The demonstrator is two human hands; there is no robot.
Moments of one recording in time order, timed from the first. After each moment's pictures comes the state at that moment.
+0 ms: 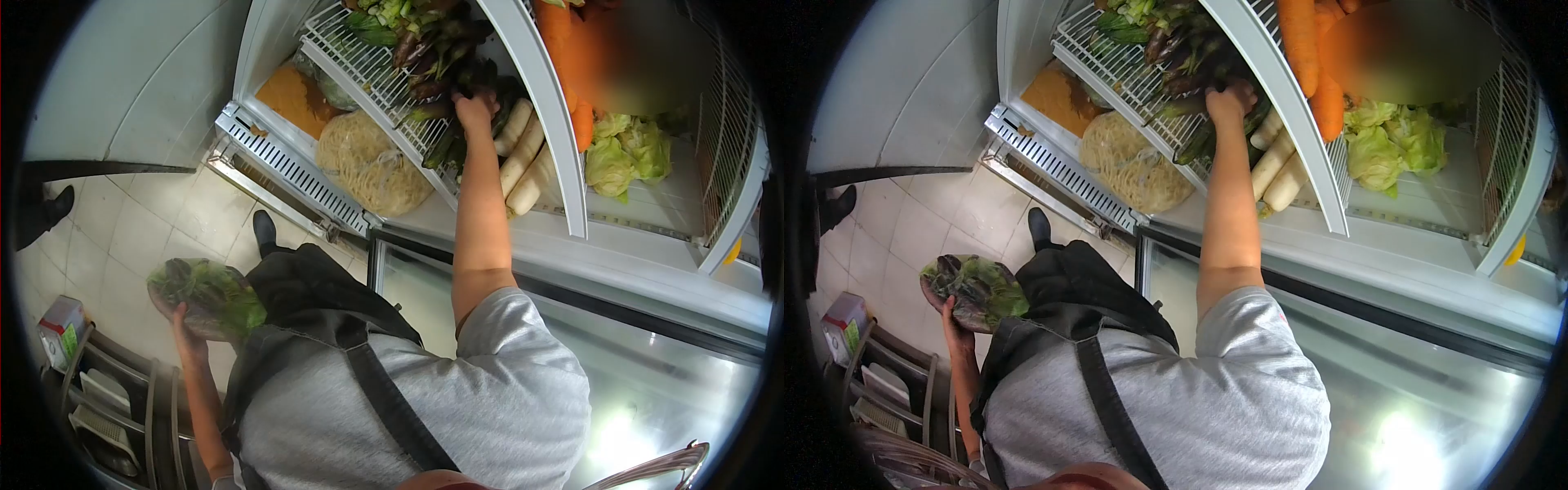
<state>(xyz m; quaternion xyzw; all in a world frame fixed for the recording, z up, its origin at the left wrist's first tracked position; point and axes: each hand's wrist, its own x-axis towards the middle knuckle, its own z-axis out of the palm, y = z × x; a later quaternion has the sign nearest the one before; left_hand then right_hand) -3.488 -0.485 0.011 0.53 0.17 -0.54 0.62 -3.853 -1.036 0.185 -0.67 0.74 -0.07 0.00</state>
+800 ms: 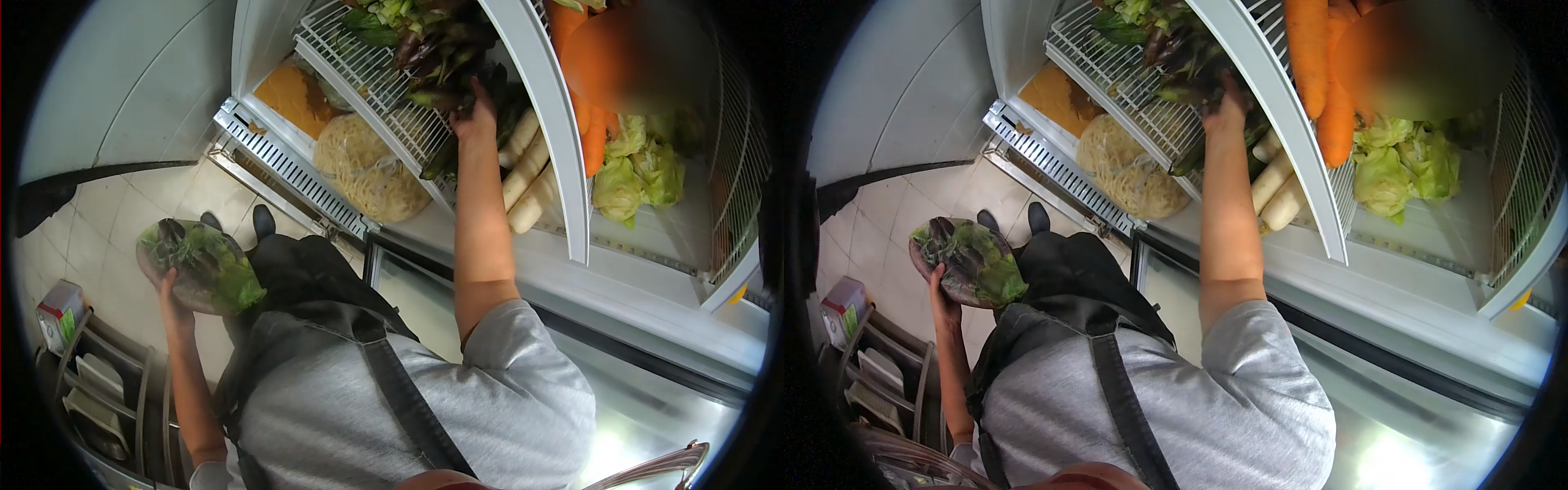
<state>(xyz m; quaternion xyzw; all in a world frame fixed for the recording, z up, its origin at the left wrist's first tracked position) -3.486 -0.563 0.036 0.54 0.14 -0.53 0.64 -3.850 -1.058 0.161 -0.24 0.69 -0.47 0.49</state>
